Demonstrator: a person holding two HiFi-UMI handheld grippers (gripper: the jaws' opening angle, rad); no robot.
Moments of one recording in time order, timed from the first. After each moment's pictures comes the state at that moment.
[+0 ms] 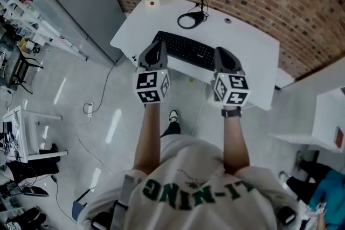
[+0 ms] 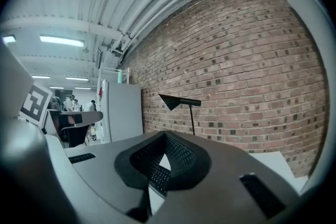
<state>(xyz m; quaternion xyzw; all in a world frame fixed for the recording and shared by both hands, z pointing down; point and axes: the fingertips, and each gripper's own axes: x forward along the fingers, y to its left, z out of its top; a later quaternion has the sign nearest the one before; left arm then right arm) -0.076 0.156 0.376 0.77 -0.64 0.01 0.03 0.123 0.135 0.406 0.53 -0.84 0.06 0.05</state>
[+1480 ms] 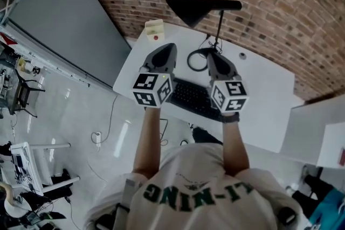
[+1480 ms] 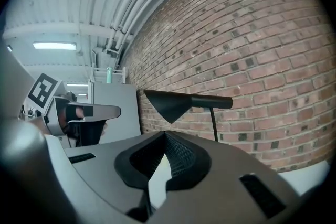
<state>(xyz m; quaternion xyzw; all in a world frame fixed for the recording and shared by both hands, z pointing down) -0.125 -0.140 0.344 0.84 -0.54 0.01 0.08 0.003 -0.147 0.390 0.49 -0.87 0.08 0.02</state>
